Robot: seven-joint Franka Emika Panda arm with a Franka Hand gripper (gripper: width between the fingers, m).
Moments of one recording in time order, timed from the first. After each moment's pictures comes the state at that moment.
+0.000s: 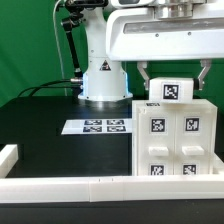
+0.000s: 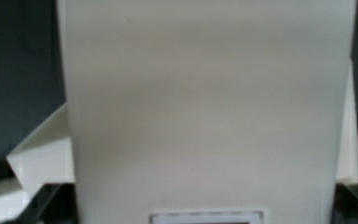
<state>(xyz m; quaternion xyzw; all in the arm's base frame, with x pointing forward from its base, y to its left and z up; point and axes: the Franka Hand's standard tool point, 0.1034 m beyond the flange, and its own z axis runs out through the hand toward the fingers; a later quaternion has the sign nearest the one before) 0.612 0.079 0.154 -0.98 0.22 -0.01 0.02</state>
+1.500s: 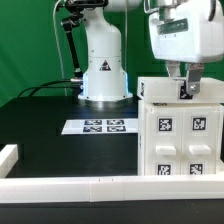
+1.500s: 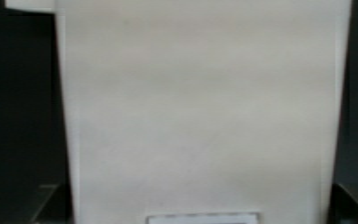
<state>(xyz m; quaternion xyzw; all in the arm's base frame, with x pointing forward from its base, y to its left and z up) 0.617 0.090 0.153 -0.71 0.70 0.00 0.06</state>
